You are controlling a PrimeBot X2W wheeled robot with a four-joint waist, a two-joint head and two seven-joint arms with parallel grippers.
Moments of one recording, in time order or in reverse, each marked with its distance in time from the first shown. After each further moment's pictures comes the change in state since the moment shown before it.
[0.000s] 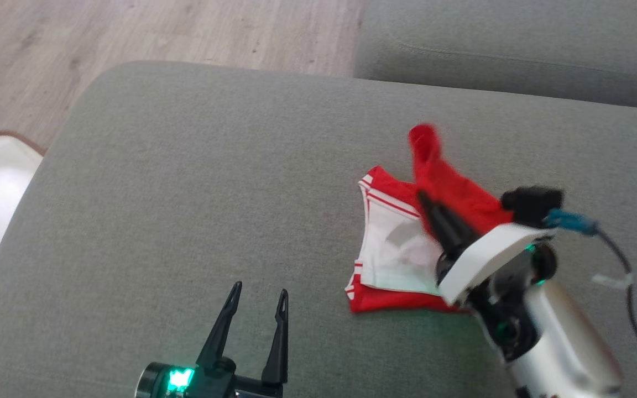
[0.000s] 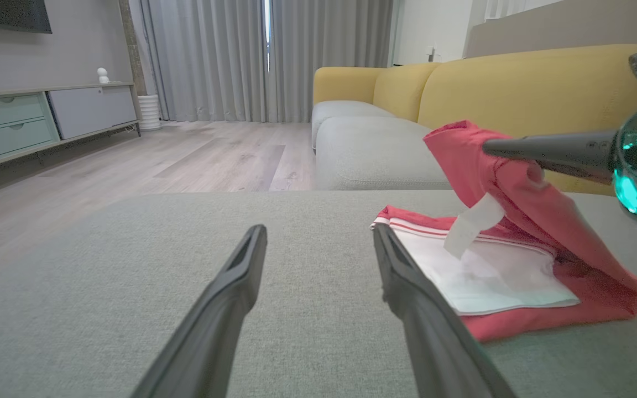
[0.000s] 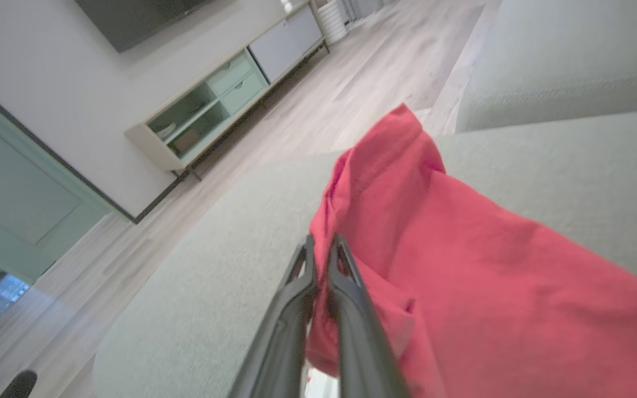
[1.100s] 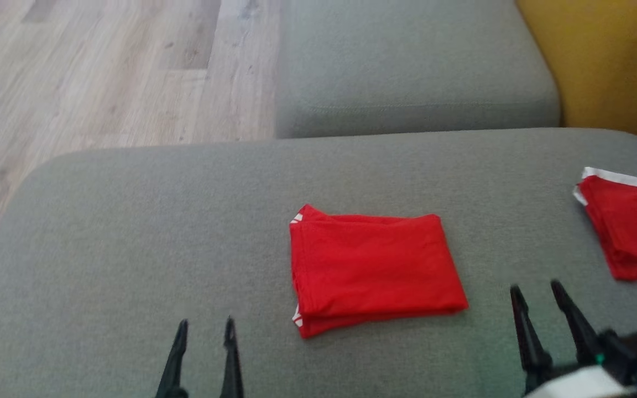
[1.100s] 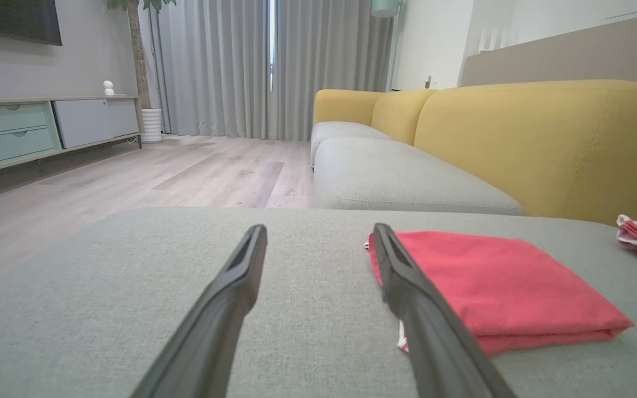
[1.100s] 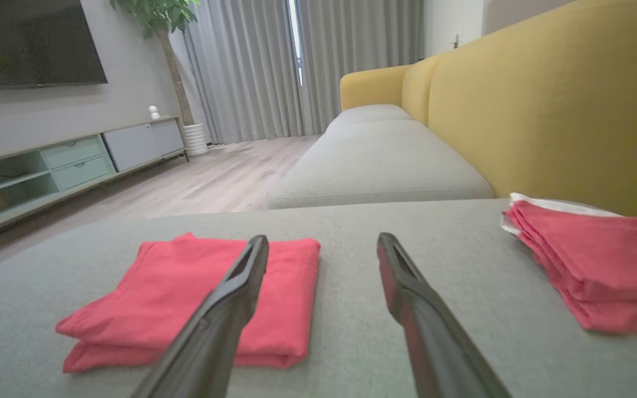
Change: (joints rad) left arm 0.136 -0.038 0.159 -0.012 -0.027 0.020 0.000; right arm 0.410 -0.093 -0.166 -0.059 -0.326 0.000 -0.477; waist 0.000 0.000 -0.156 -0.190
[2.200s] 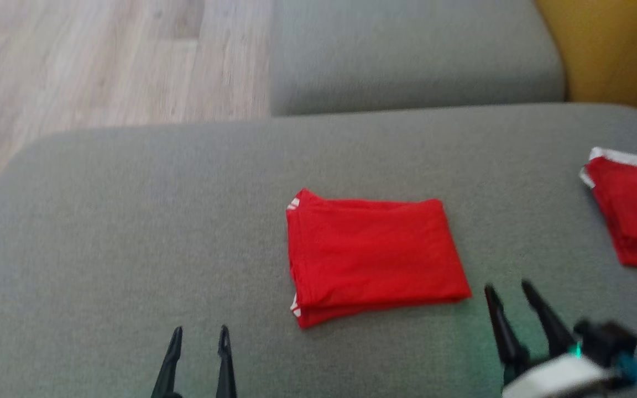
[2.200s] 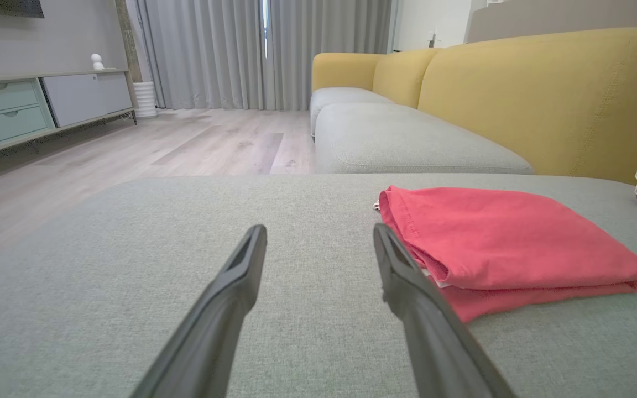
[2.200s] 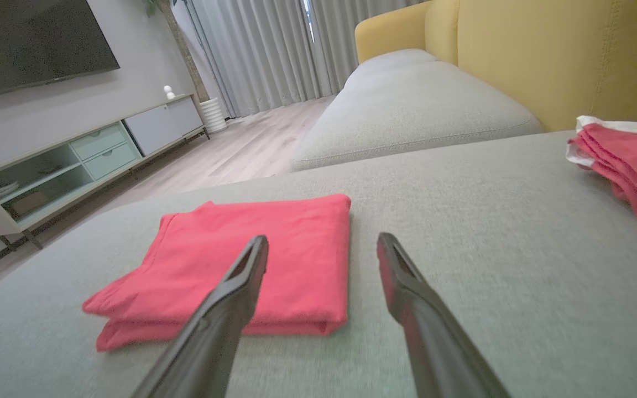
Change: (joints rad) left arm 0.039 -0.026 0.084 0.032 0.072 -0.072 0.000; right arm -0.040 -0.027 0.120 0.070 0.137 0.000 -0.001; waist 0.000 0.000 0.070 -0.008
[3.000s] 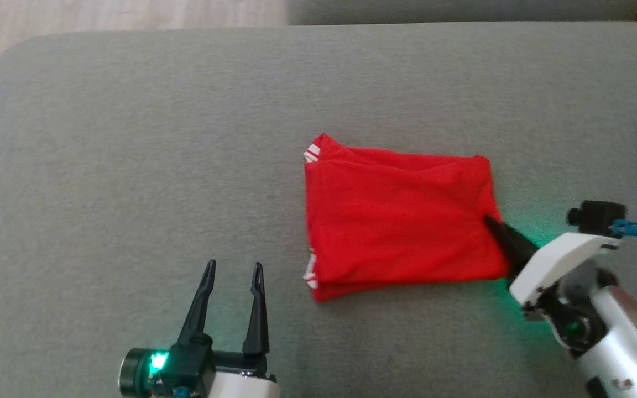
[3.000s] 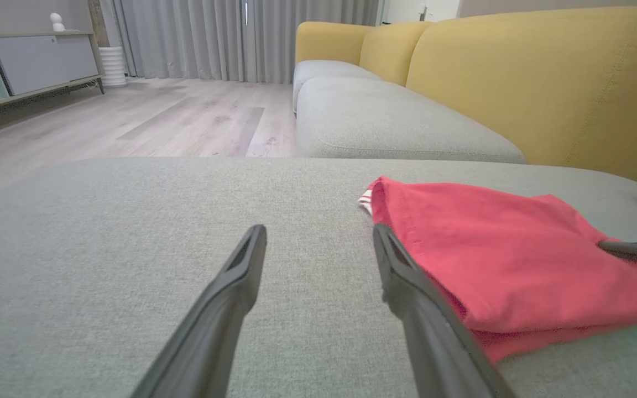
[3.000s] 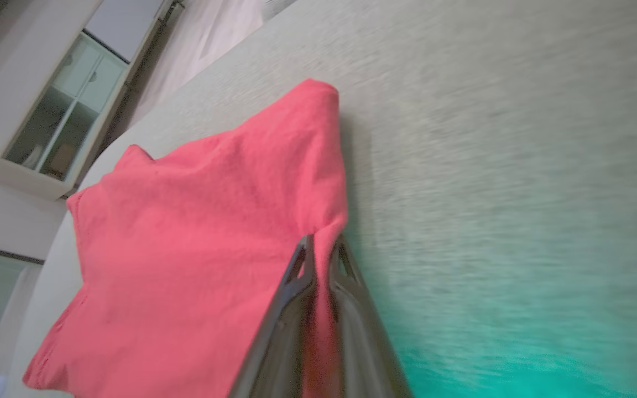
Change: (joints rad) left arm -0.200 -0.013 -0.105 0.009 -0.029 0.010 0.000; right arm -0.405 -0.096 0.120 0.216 0.496 0.000 0.469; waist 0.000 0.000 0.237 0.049
